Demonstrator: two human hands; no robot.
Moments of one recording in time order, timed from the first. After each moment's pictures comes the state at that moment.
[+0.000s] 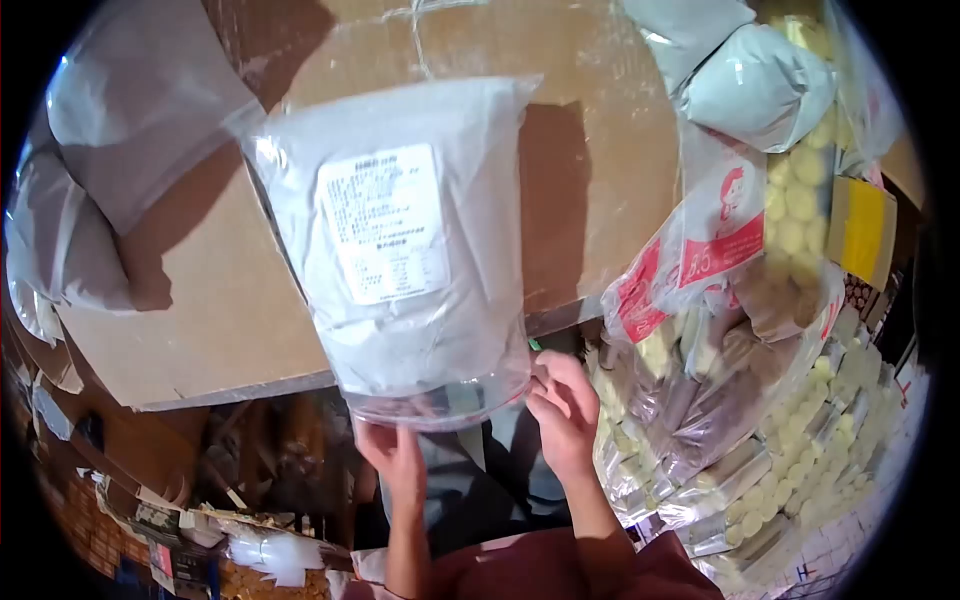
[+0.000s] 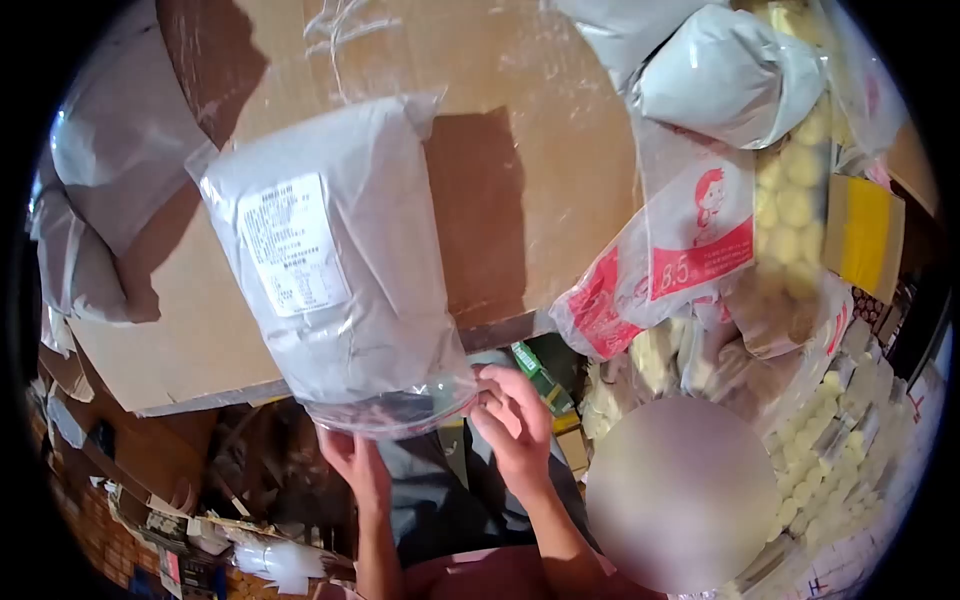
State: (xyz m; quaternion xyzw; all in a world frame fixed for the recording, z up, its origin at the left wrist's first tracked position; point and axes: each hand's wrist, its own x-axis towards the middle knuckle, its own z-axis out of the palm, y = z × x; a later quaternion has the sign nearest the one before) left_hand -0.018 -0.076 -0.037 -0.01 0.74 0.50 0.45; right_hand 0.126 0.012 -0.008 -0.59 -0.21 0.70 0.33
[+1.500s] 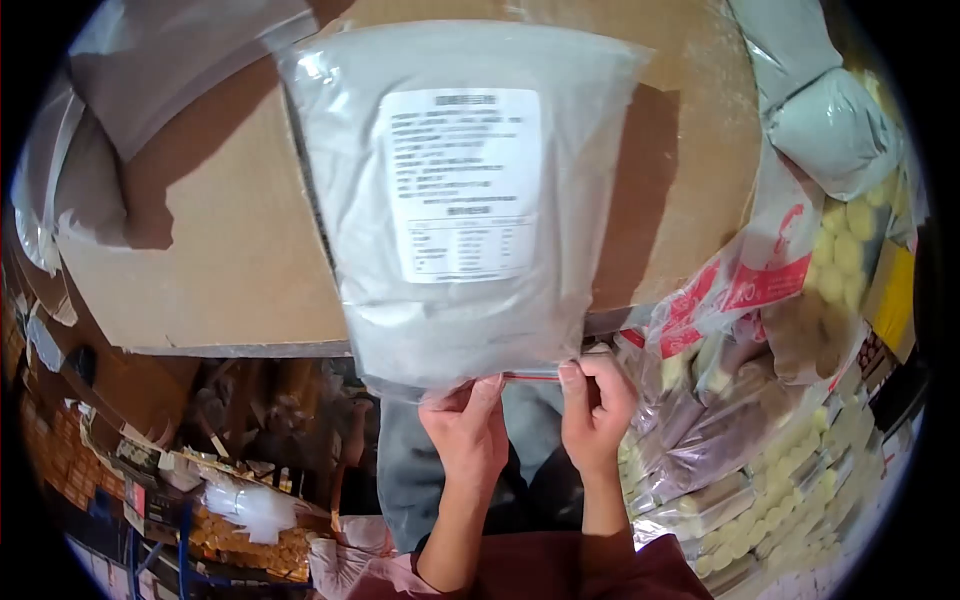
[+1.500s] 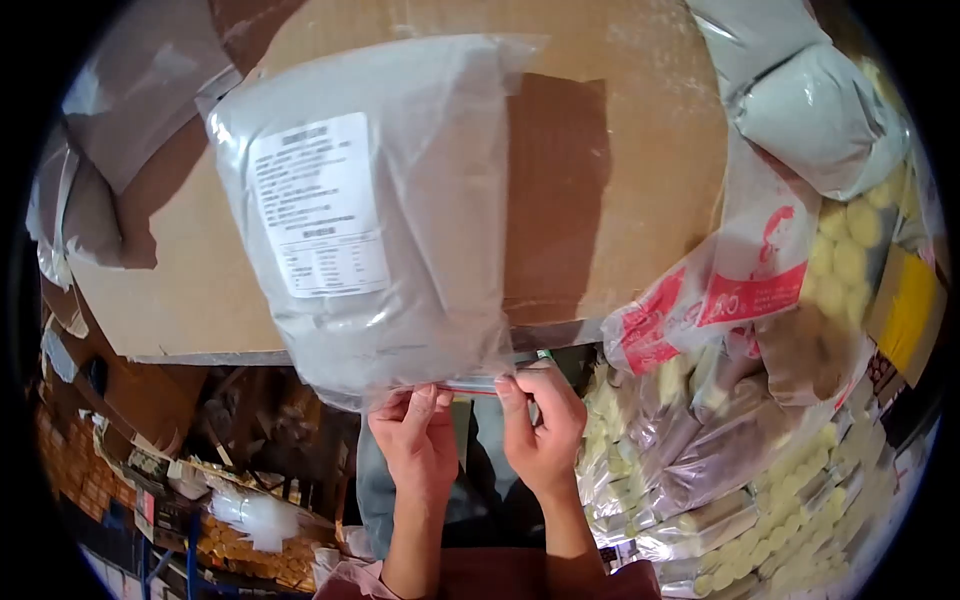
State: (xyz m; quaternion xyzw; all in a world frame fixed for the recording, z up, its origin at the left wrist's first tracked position) left_hand 0.029 -0.013 -0.026 -0.29 0.57 0.63 0.44; right_hand 0.125 0.042 -0.020 -0.62 -0.60 0.49 0.14
